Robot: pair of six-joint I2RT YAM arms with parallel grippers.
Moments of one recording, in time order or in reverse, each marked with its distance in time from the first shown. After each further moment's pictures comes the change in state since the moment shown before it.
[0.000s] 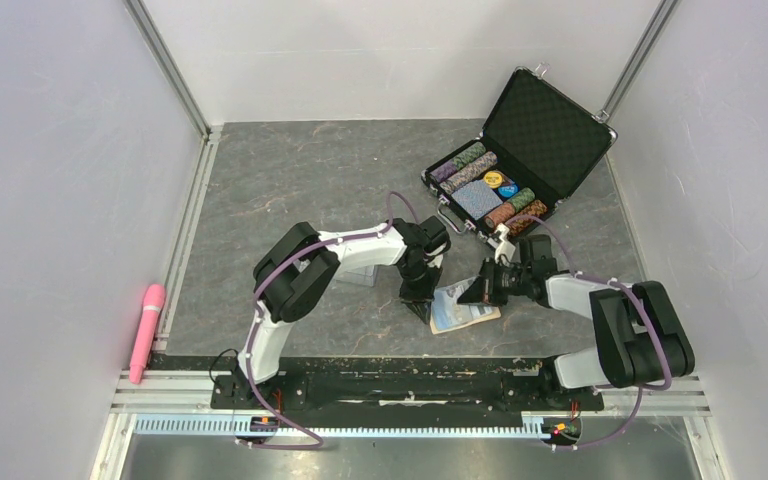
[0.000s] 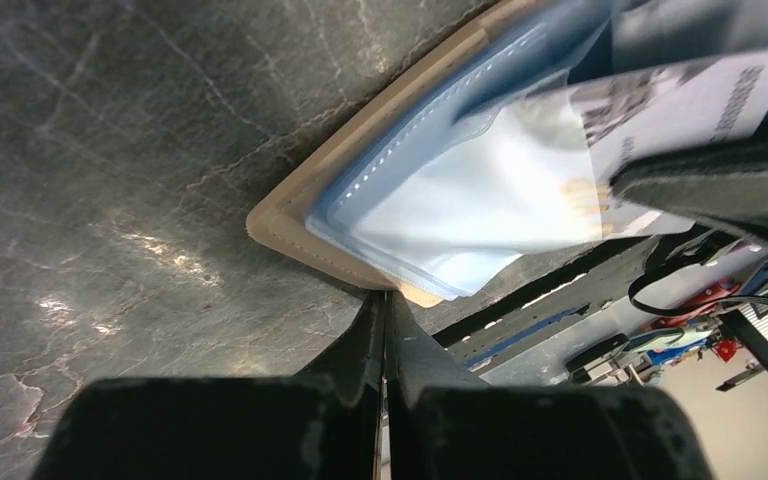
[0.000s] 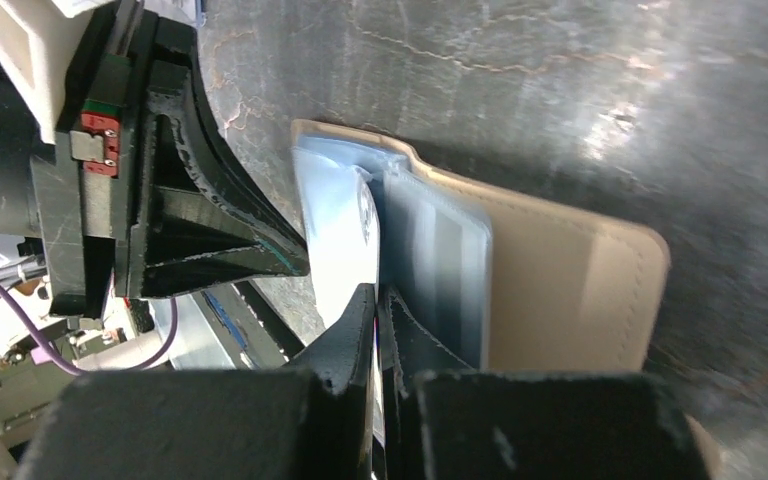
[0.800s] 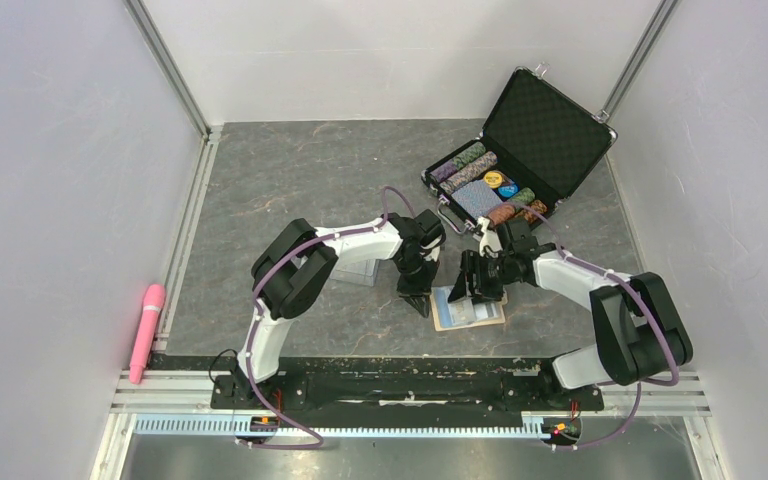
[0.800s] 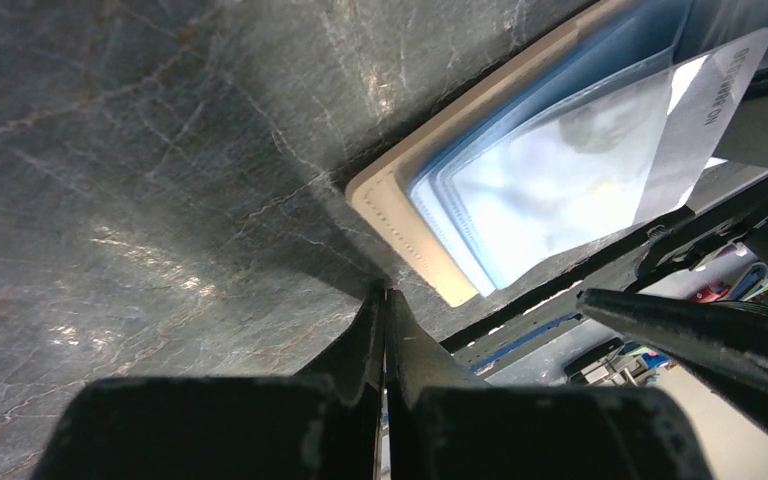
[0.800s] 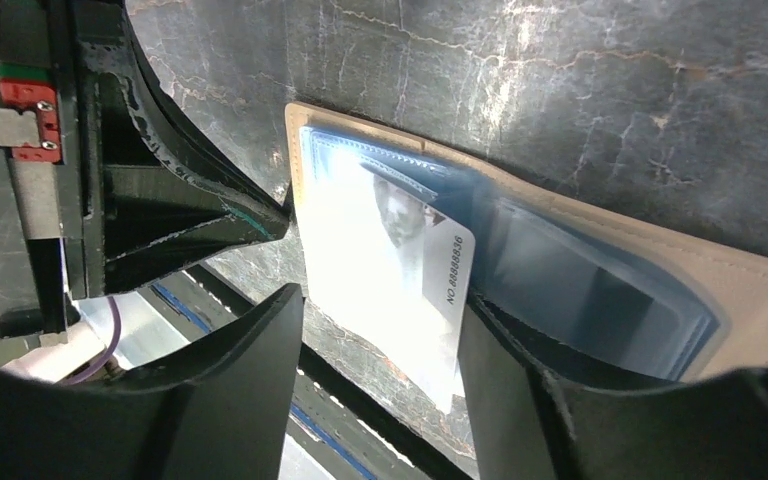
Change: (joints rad) left arm 0.046 0.008 0.013 0.004 0.014 0.032; right arm 0.141 0.036 0.227 -0.362 0.204 -0.049
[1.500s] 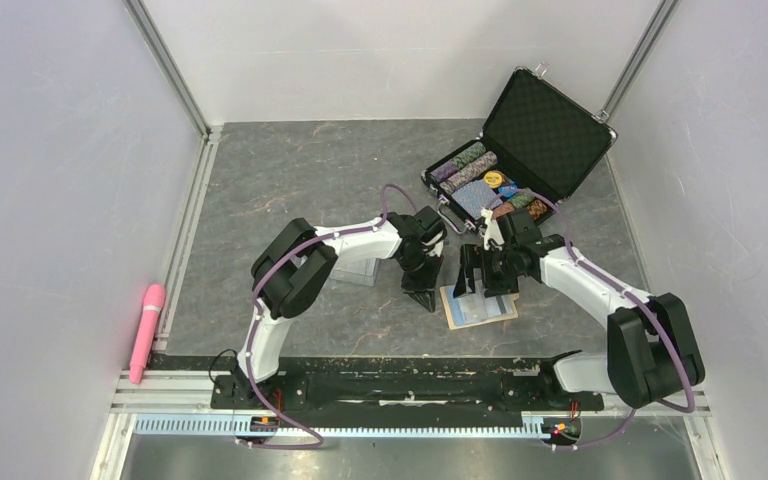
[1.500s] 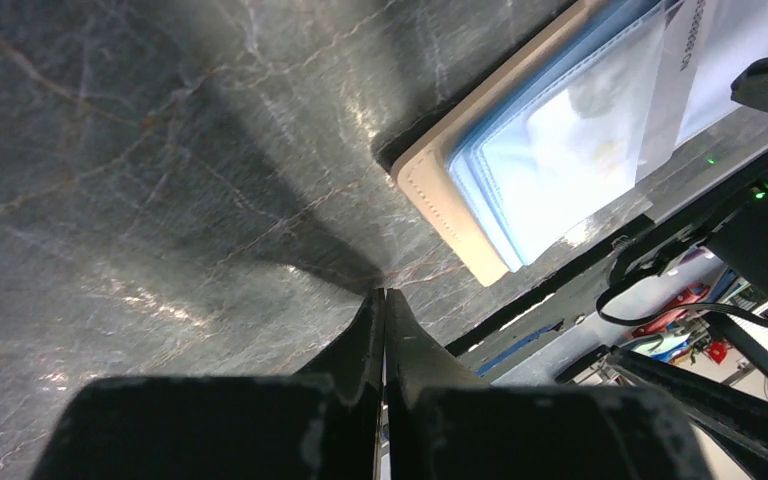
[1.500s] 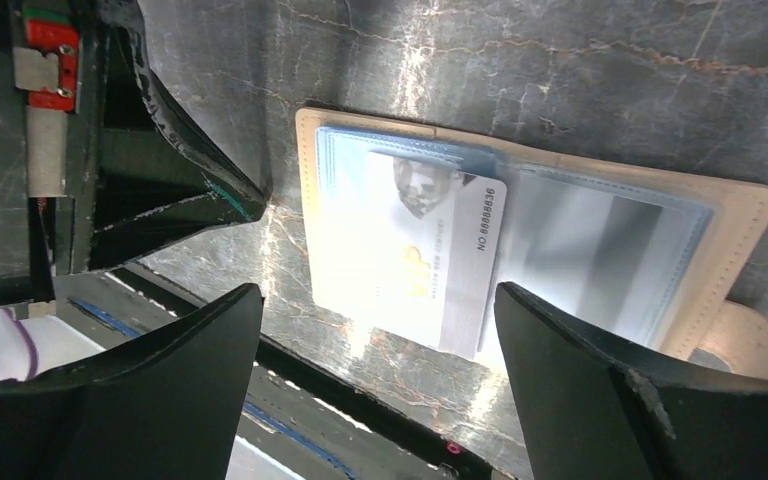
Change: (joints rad) left arm 0.005 0.000 -0.001 0.077 0.027 0.001; right arm 0.034 -0.103 0.103 -0.213 0.198 -0.071
